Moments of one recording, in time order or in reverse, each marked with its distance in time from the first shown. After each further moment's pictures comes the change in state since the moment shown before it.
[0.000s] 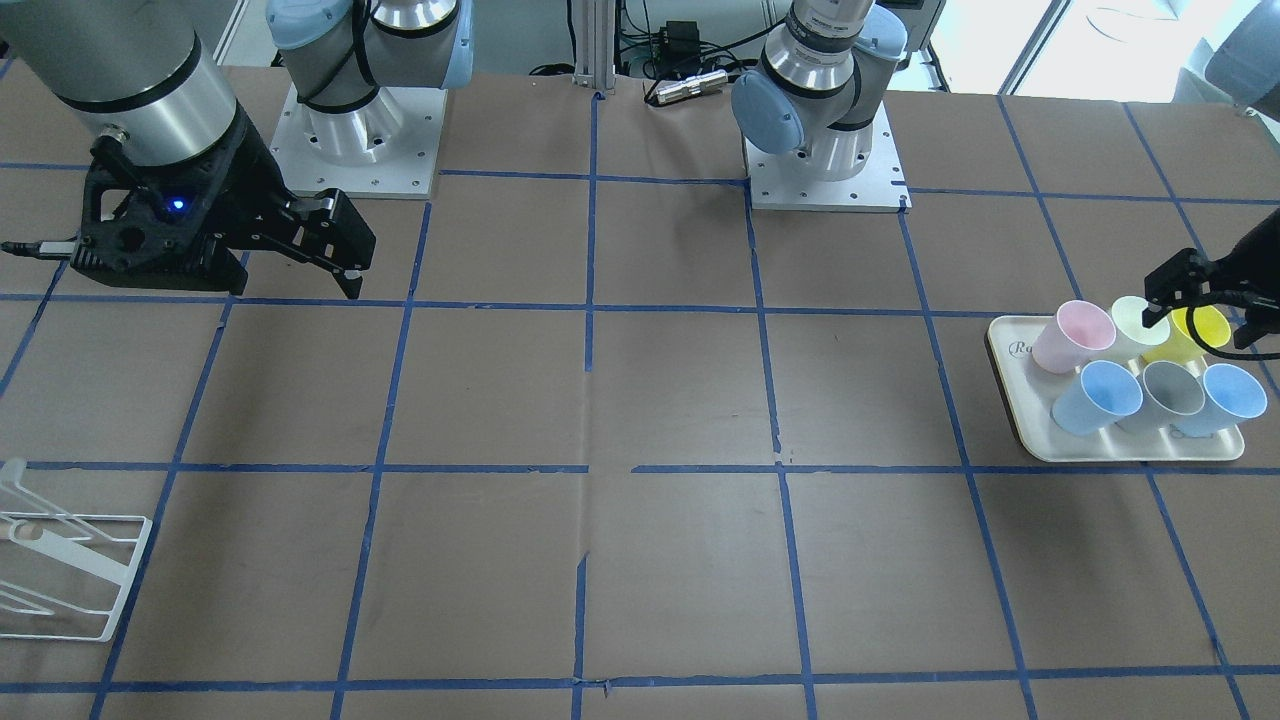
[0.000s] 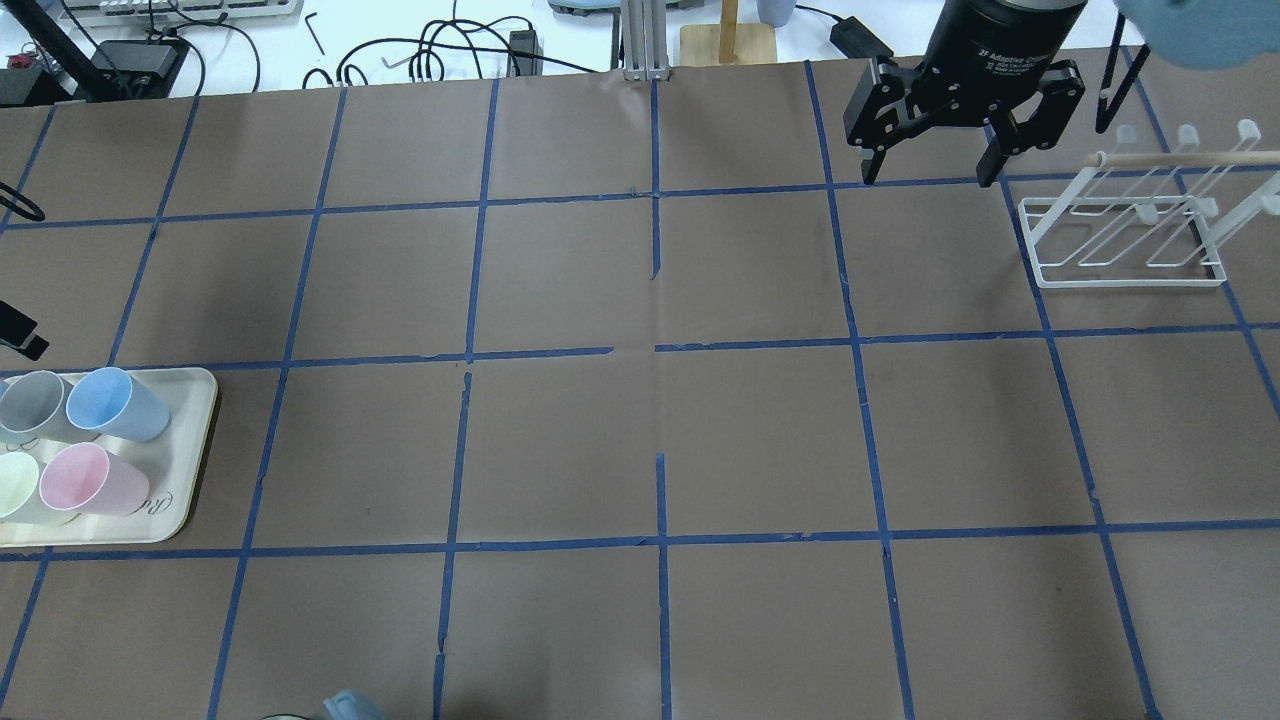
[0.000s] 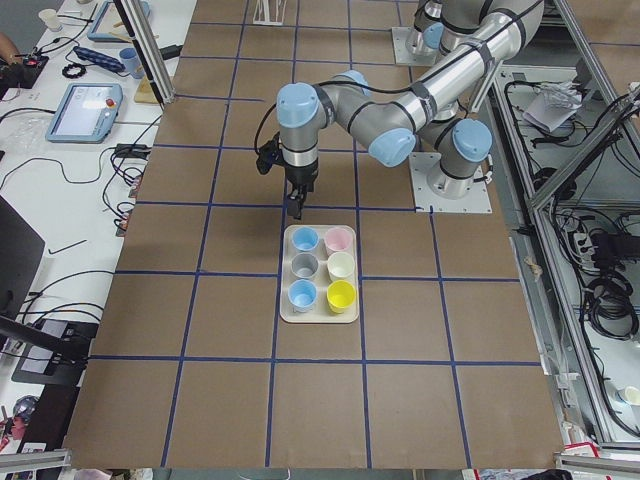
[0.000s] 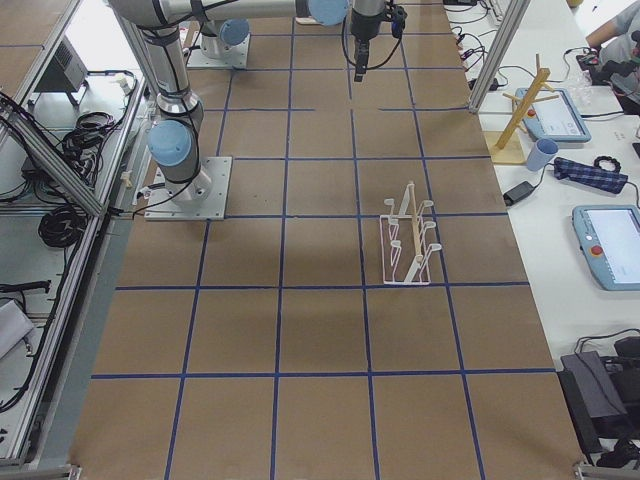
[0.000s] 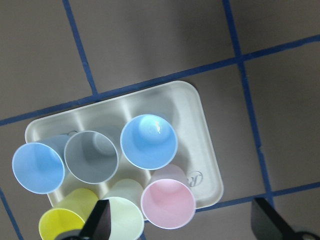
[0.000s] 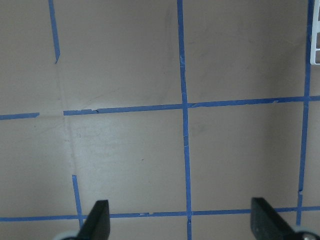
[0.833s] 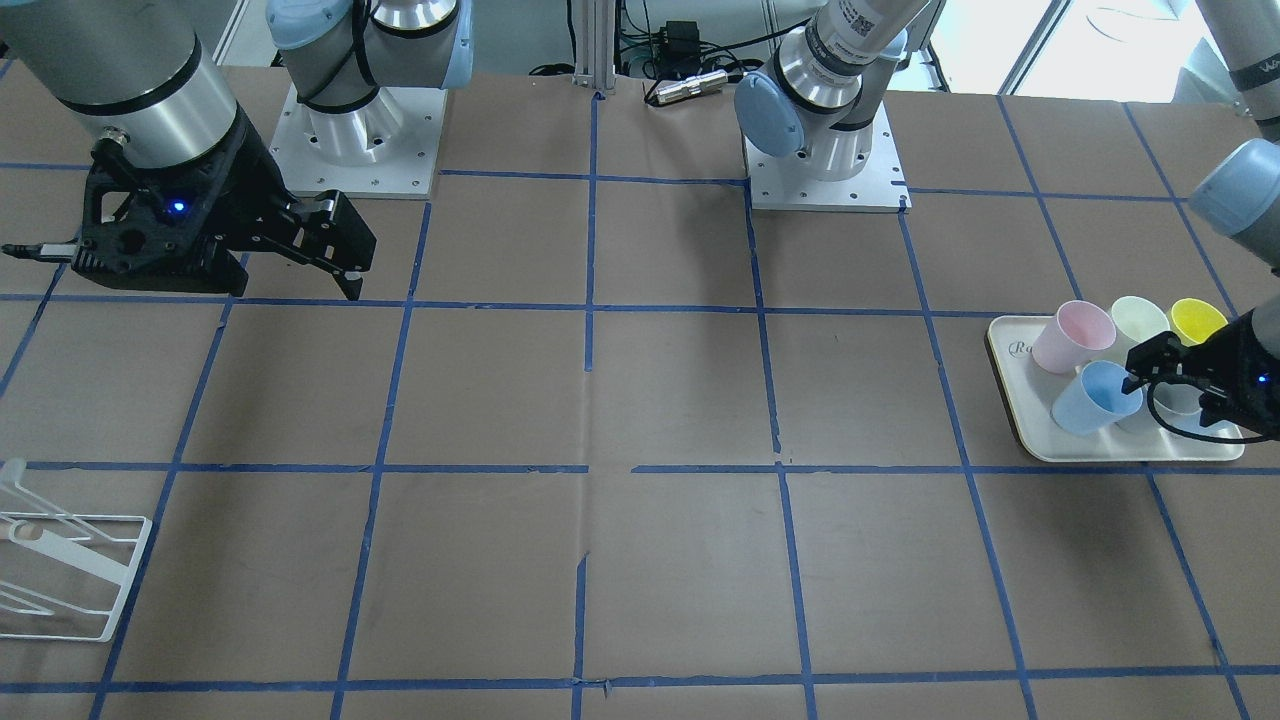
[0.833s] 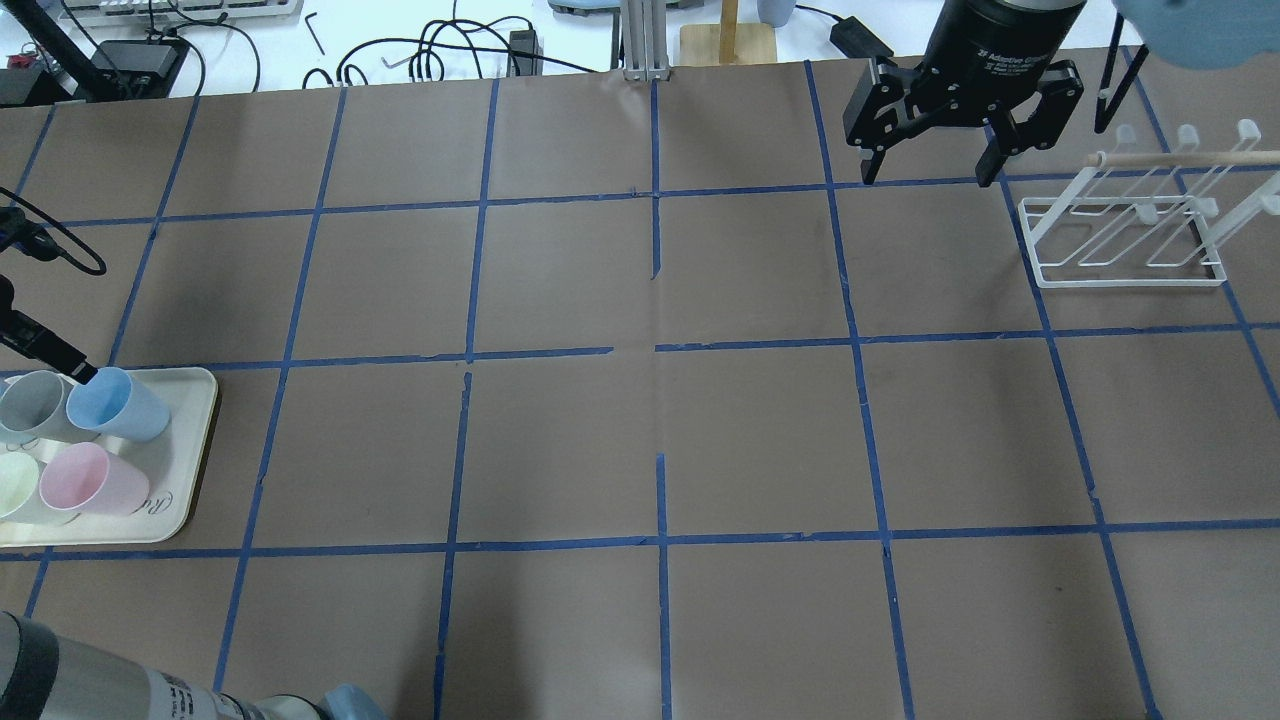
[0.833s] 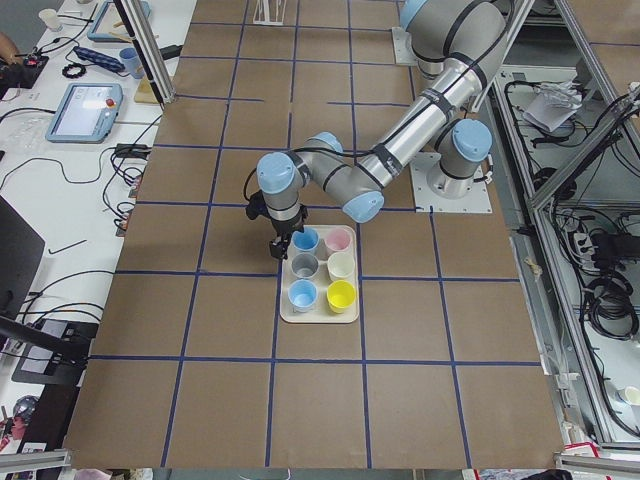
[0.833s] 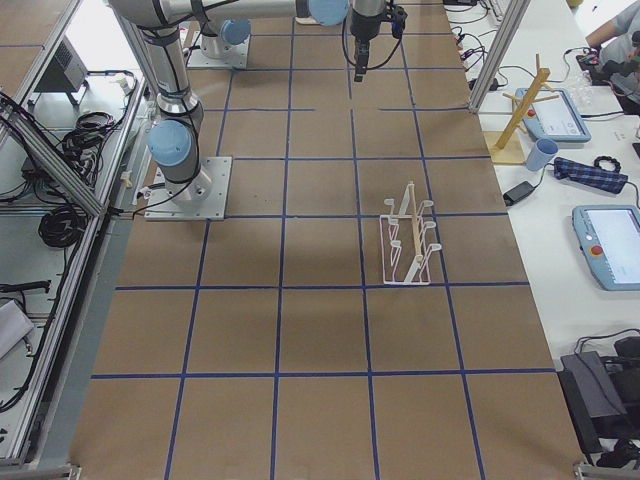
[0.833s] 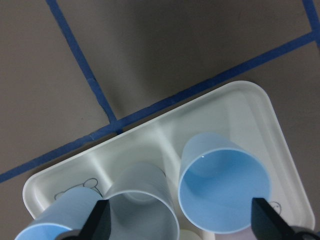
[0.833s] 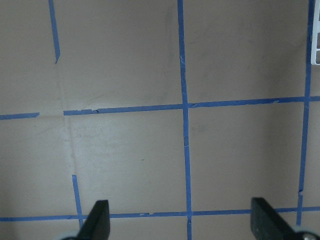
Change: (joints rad) left arm 0.015 -0.212 0.004 0.156 -0.002 0.172; right arm 0.000 0.001 0.000 0.000 0.000 -0.001
